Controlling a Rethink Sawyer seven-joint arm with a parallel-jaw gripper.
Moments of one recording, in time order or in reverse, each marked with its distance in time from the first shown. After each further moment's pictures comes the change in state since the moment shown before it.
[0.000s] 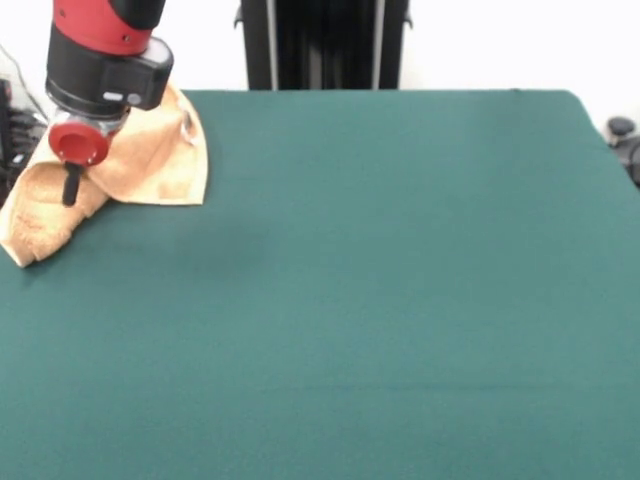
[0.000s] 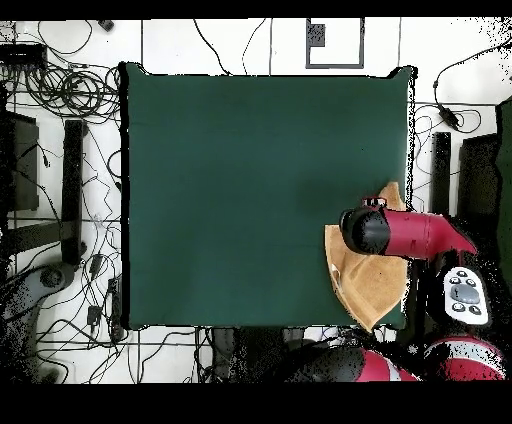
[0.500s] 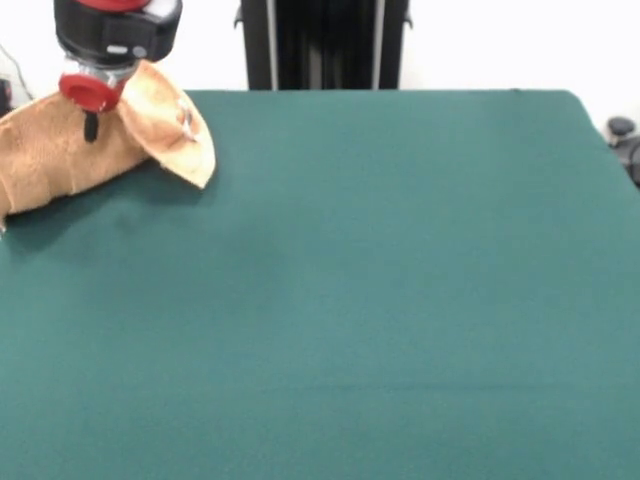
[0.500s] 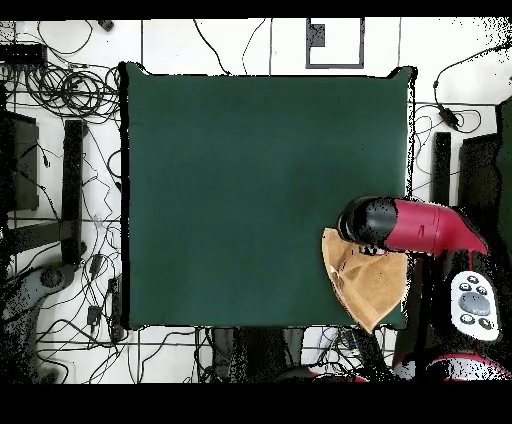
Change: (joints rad) arm 0.026 -0.077 0.000 -0.003 0.072 0.374 0.000
